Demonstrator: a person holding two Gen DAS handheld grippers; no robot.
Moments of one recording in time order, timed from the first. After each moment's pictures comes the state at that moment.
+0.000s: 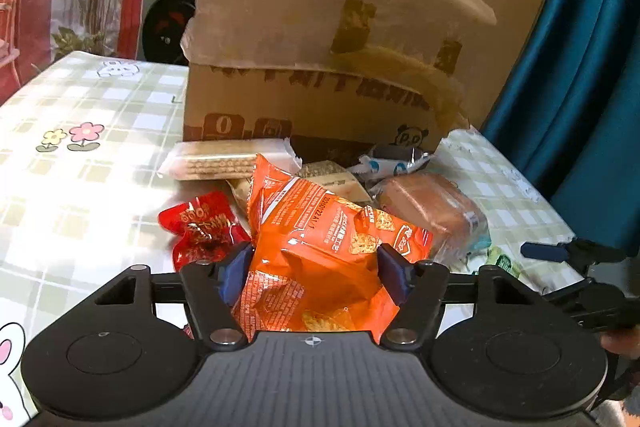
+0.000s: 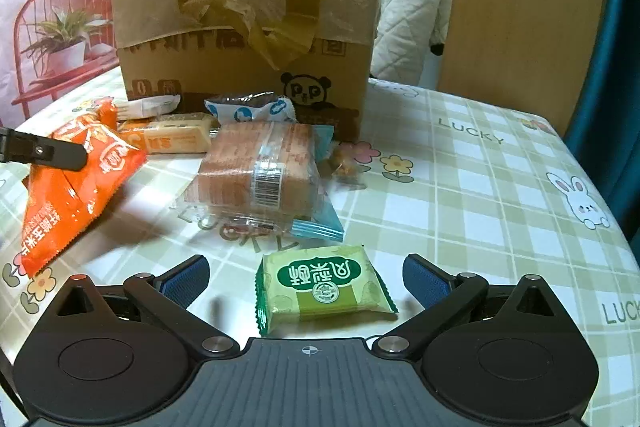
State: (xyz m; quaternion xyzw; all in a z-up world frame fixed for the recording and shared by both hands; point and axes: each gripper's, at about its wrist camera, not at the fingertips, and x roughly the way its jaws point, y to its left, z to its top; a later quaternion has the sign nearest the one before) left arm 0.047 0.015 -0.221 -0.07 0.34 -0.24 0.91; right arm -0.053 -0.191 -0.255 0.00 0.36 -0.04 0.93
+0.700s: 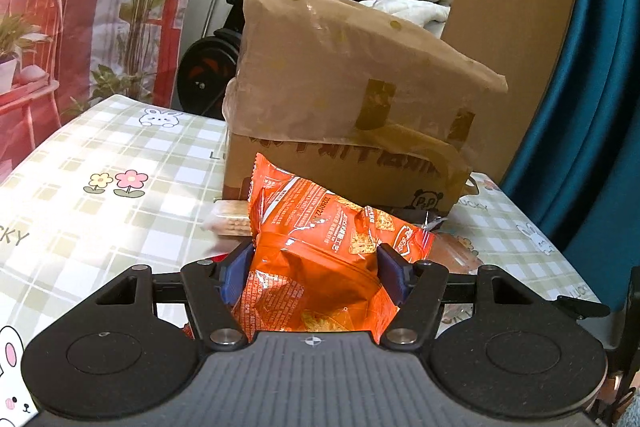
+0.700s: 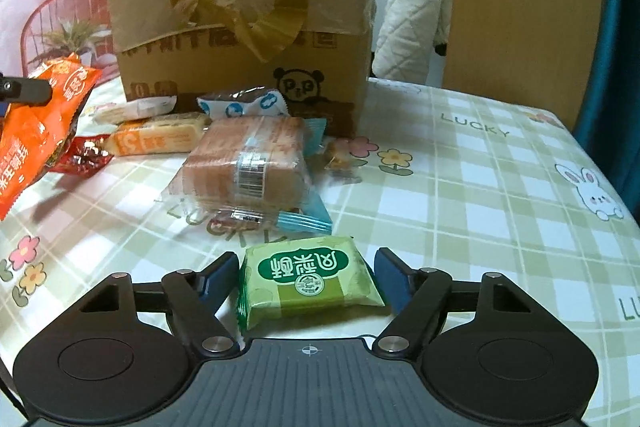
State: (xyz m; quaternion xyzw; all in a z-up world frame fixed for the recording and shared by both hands) left arm 0.033 0.031 -0.188 -0.08 0.28 -0.19 0.94; right arm -0.054 -0.206 -0.270 0.00 0.35 -0.02 0.94
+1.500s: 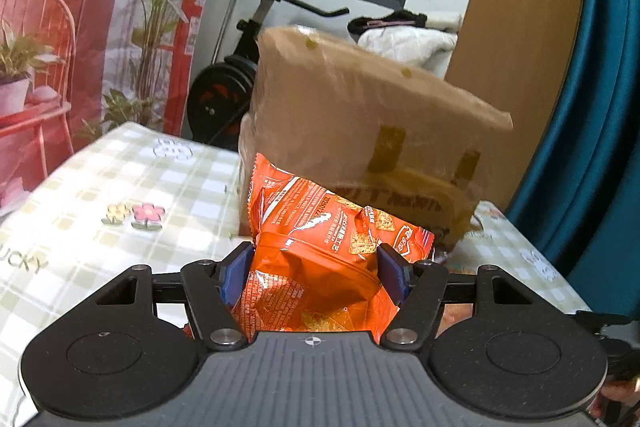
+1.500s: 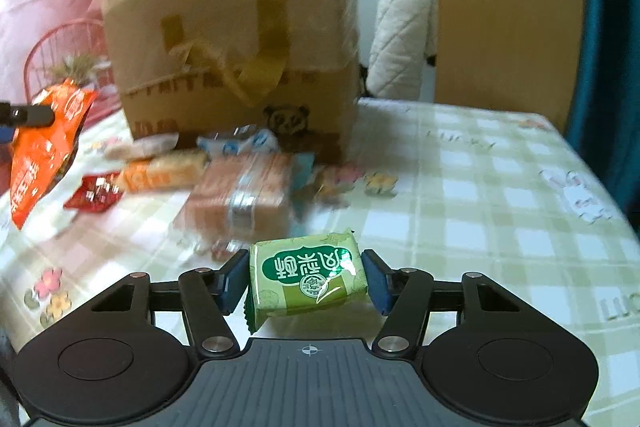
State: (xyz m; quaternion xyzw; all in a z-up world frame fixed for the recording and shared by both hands) left arm 0.031 0.052 -0.167 -0.09 0.24 -0.17 0.95; right arm -0.070 -0.224 -0.236 0.05 0.32 -0.03 0.95
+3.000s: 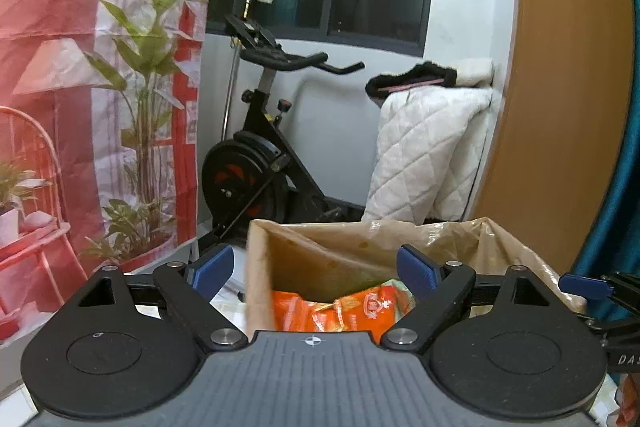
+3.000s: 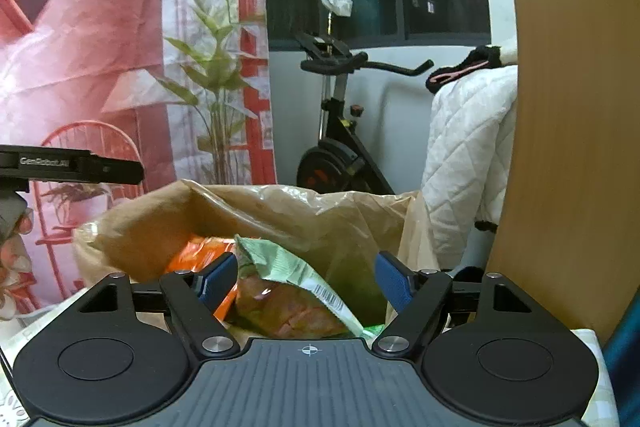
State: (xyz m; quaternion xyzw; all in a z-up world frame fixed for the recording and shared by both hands) left arm 0.196 0.026 -0.036 -0.04 0.19 -0.13 0.97; right arm 0.123 -0.221 -0.076 0.02 0.20 0.03 0.98
